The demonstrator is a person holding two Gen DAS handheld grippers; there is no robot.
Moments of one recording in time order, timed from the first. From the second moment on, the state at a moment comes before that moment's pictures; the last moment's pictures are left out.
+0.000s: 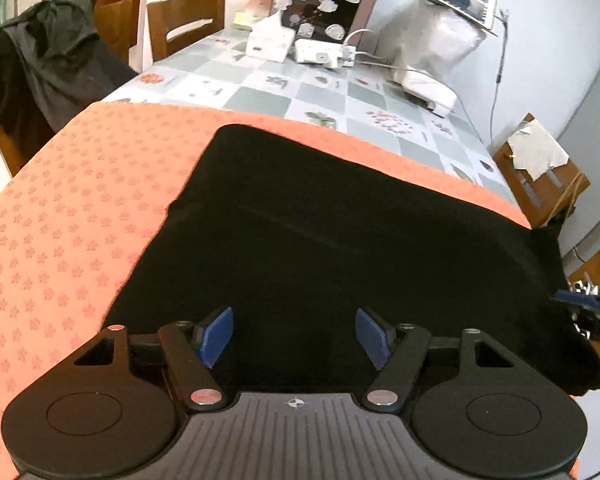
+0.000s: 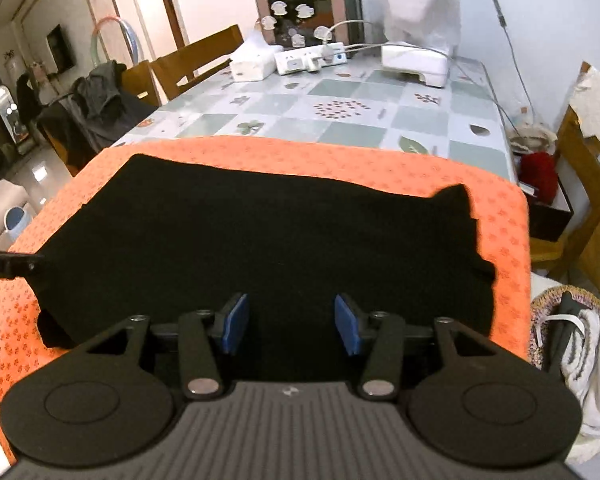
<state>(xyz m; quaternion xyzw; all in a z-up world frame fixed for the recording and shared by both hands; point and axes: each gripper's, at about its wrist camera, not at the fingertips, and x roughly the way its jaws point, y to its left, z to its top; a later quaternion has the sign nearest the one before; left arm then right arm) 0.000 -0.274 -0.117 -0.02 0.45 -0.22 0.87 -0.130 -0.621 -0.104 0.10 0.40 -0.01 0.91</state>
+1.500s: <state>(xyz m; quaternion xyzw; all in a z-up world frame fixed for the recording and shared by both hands) 0.014 -0.141 -0.100 0.00 0.45 -0.27 0.85 -0.101 -0.508 -0.108 0.12 0.40 -0.06 0.91</state>
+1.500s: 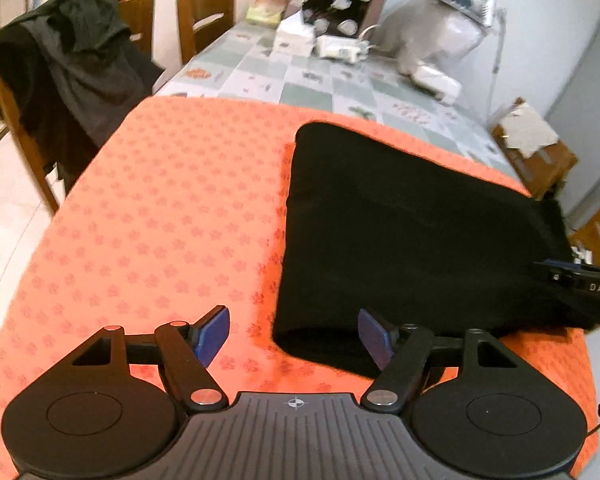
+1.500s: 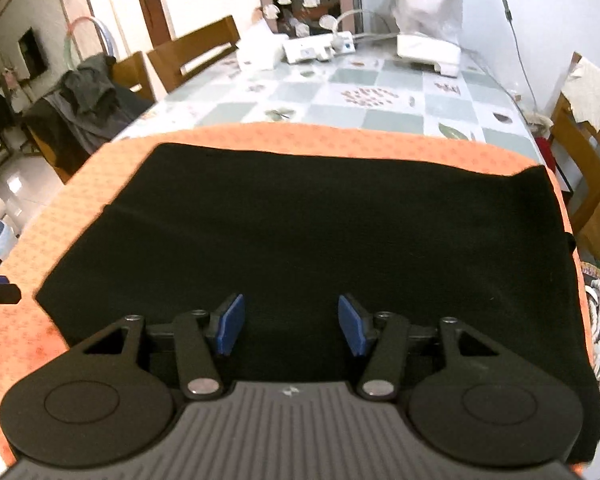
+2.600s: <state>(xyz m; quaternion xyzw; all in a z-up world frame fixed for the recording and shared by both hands) 0.150 -0.048 -0.080 0.16 0.39 -0.60 0.68 -0.106 -0.187 -0.079 0.25 0.30 -0.34 0.86</state>
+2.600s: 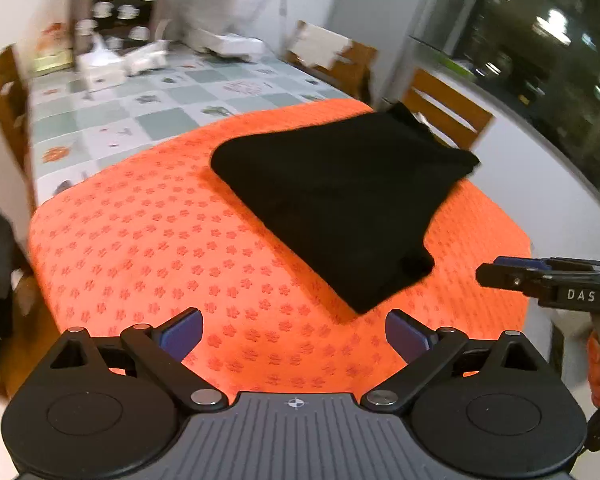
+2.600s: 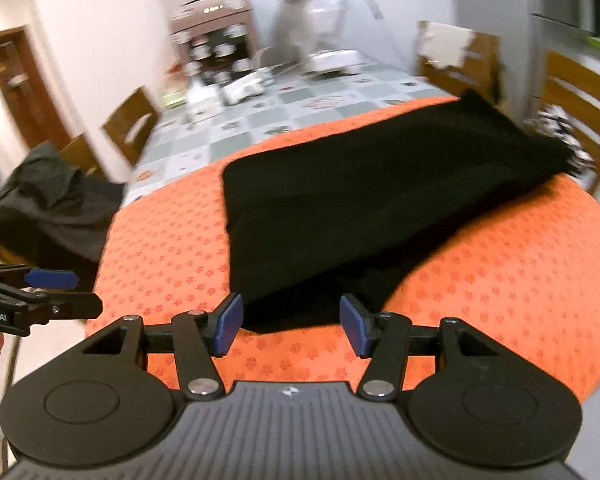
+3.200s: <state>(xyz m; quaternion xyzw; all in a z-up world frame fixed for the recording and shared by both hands) 0.238 -0.124 -0.075 0.20 0.35 -0.67 0.62 -0.102 -0.109 -0.105 0.34 0.24 -0.48 0.77</state>
